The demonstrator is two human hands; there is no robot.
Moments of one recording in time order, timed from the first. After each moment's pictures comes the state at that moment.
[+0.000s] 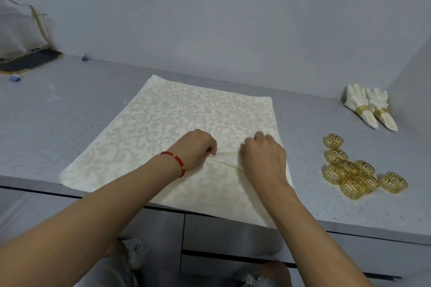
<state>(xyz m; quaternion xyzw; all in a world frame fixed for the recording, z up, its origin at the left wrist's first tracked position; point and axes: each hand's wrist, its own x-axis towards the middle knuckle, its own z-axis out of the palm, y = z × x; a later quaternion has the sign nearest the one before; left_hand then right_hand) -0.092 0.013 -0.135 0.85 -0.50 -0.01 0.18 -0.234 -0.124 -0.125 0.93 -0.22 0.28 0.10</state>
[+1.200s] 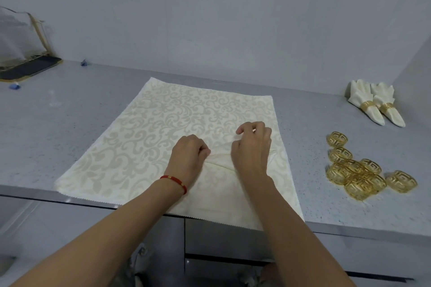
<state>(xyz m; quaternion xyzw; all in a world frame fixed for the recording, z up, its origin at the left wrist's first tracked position) -0.119 0.016 -0.155 0.86 -0.34 0.07 0.37 -0.180 -0.141 -0.163 0.87 -0.27 0.39 -0.13</state>
